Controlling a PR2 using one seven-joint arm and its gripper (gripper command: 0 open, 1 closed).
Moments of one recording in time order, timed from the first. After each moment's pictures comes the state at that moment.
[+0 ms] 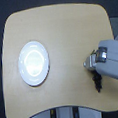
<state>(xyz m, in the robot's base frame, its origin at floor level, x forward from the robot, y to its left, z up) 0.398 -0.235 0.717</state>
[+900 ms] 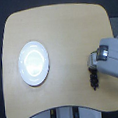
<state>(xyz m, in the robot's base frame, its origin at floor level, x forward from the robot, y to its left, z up) 0.403 -0.239 0.725</state>
